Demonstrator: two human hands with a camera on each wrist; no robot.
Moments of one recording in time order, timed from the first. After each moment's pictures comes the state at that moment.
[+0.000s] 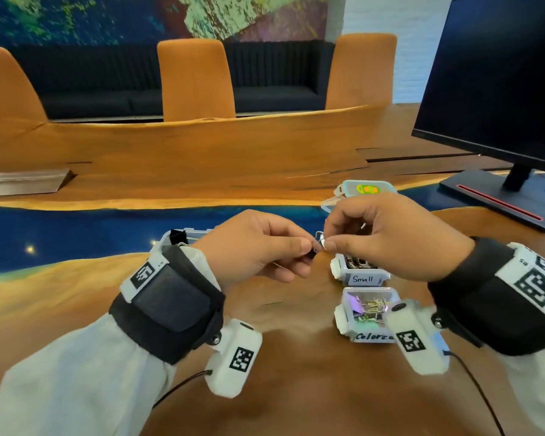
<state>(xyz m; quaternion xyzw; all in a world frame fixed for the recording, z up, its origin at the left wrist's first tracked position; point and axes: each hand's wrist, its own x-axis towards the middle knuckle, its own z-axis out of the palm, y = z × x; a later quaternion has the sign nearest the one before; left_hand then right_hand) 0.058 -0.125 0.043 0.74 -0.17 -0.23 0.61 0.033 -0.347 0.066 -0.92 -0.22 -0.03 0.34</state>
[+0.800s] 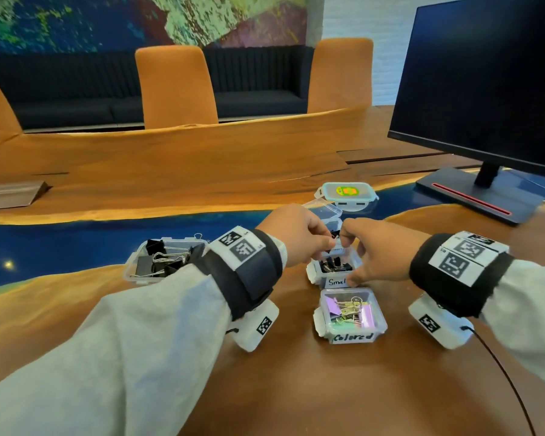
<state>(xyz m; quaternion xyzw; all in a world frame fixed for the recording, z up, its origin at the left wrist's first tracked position) 0.101 -0.215 0.028 0.90 -0.22 -0.11 0.36 0.064 -0.398 0.025 -0.99 -0.07 0.10 0.08</state>
